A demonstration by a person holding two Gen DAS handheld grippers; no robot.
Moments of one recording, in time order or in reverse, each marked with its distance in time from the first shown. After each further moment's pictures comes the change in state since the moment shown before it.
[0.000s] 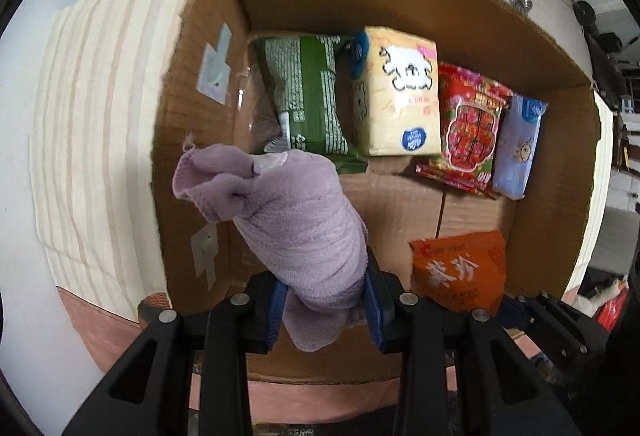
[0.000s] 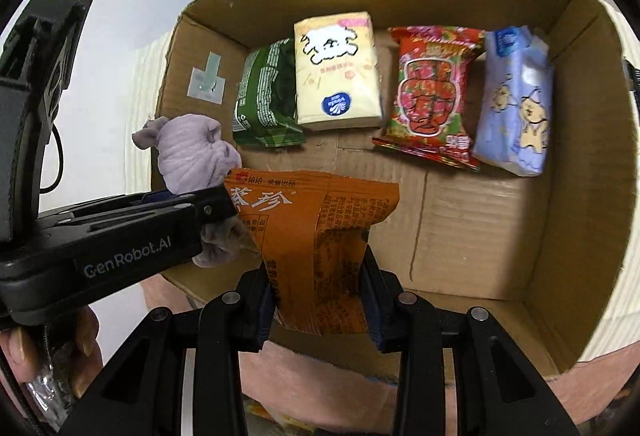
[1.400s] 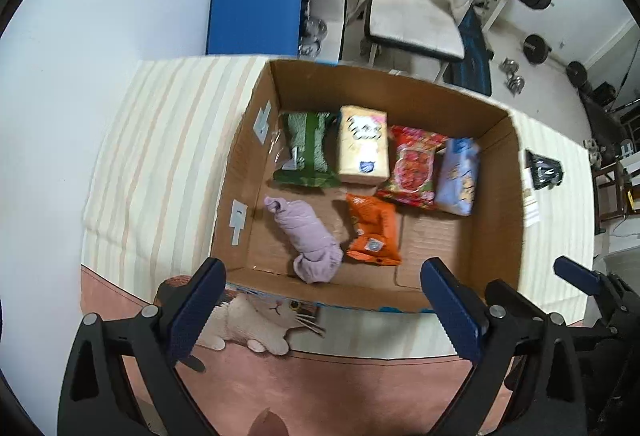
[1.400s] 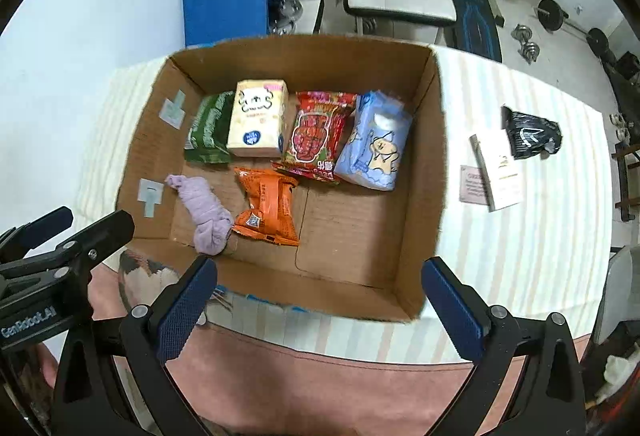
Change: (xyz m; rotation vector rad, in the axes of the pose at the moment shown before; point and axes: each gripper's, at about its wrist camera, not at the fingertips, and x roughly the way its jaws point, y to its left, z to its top) left arm -0.101 -0.040 -0.117 -0.072 -0.458 0.078; right arm -0.109 -0.024 -0.067 -0.096 -0.257 -0.272
